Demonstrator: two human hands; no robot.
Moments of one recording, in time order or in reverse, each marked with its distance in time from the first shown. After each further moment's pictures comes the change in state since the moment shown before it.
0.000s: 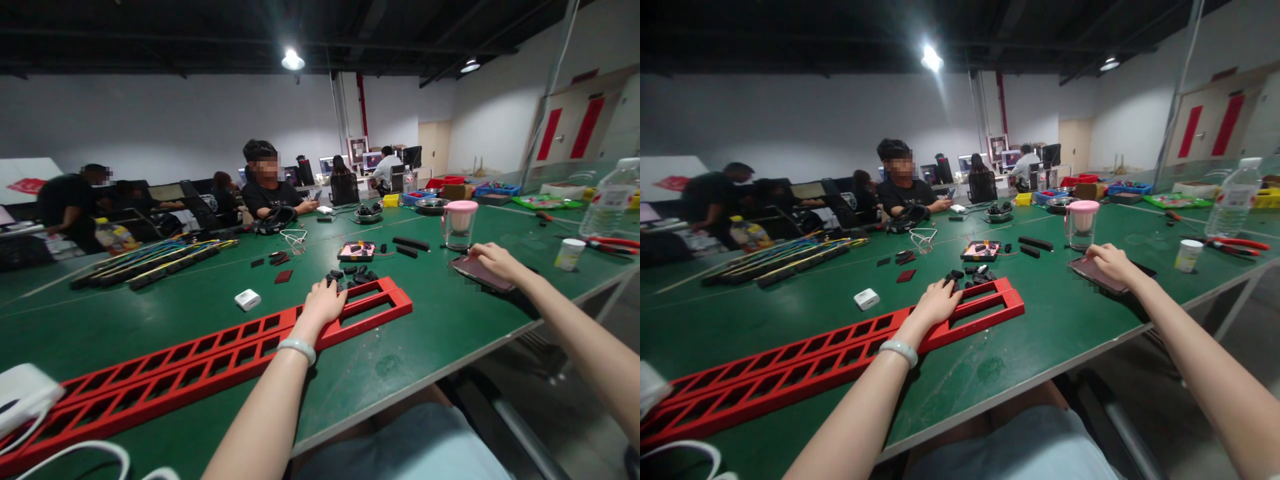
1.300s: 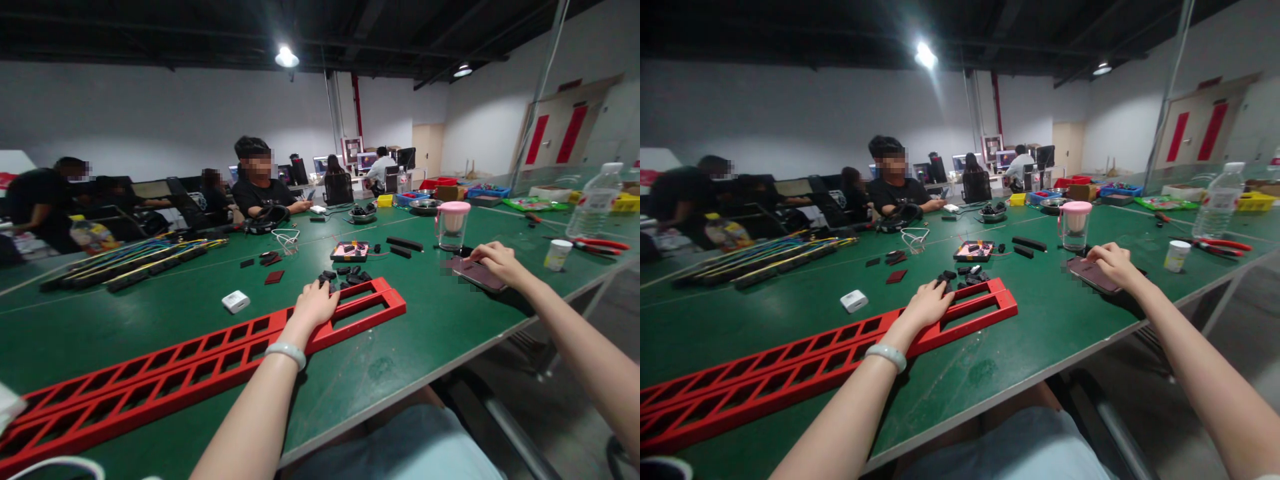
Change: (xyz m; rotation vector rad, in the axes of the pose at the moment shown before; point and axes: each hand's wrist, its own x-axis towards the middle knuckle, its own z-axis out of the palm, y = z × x) left_hand 0.002 -0.001 -0.001 0.021 -0.007 -0.001; right_hand -0.018 0.014 -0.001 -0.011 0.059 0.007
